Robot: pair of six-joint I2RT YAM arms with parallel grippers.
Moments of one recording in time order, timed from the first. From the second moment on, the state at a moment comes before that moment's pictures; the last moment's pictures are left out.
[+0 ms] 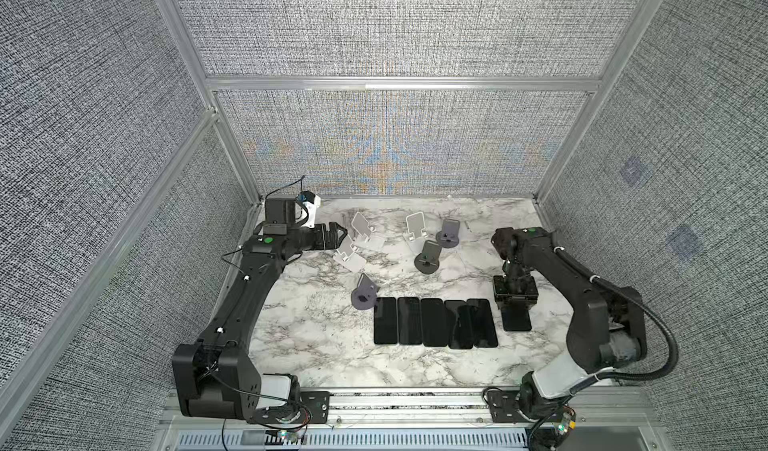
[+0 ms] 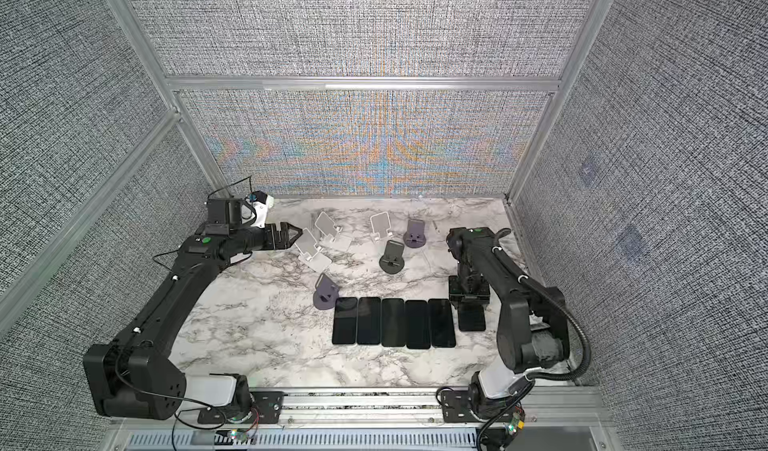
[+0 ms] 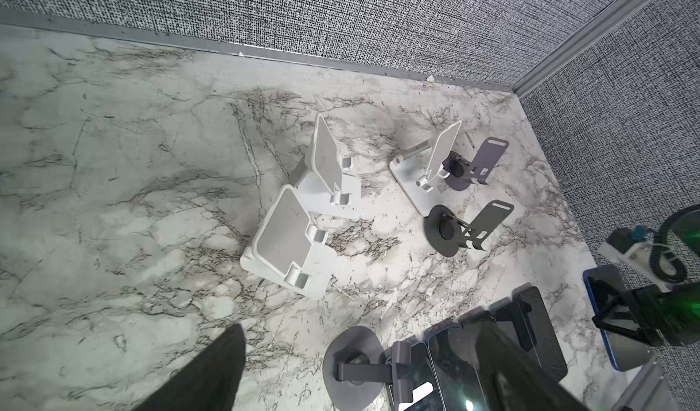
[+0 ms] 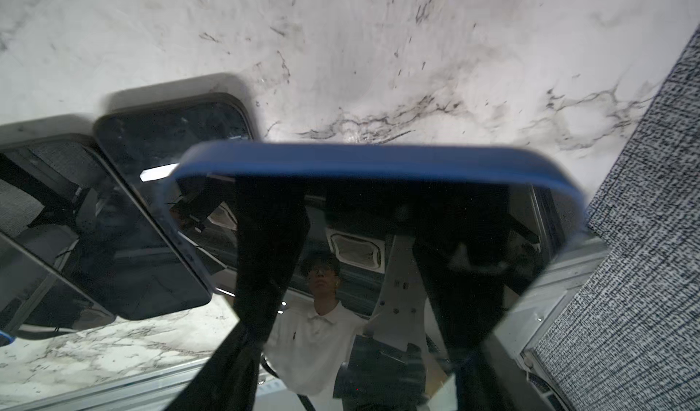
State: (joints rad) left arm -0.11 1.36 1.21 -0.57 0.48 -0.16; right arm 0.14 1.64 1.22 -1.39 0.15 0.28
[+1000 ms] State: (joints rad) left arm -0.11 1.35 1.21 -0.57 0.47 -0.16; right arm 0.08 1.88 1.20 -1.27 0.11 0.13
